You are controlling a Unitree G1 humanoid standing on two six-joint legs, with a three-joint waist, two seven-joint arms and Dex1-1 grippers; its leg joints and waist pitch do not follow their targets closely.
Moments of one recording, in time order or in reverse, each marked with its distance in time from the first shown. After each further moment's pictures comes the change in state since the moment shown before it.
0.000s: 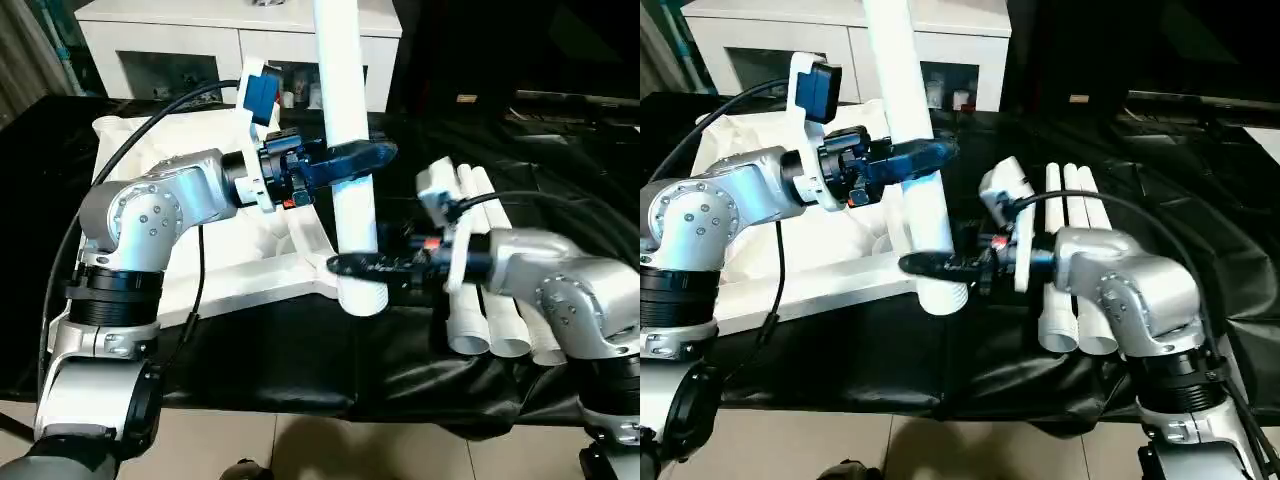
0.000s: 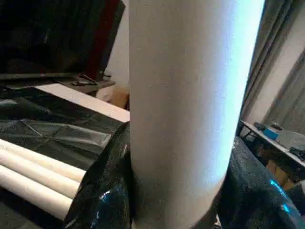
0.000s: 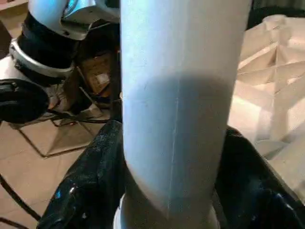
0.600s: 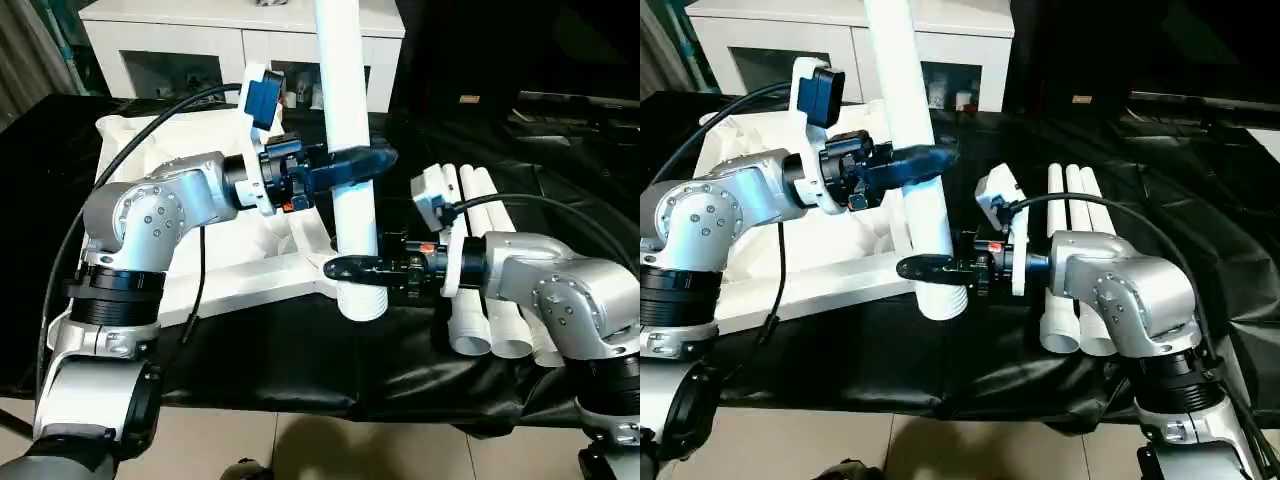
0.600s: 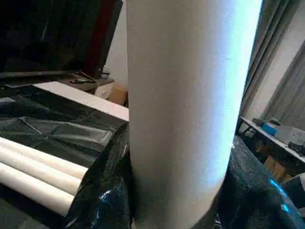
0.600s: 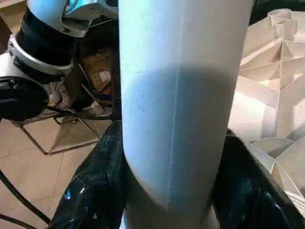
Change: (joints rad) left arm 0.000 0.006 -0.023 0.017 0.030 -0.033 -0.026; right arm 0.000 0.002 0.011 0.003 -0.002 0.008 -0.010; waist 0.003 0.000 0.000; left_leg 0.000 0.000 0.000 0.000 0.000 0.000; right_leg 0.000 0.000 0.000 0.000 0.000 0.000
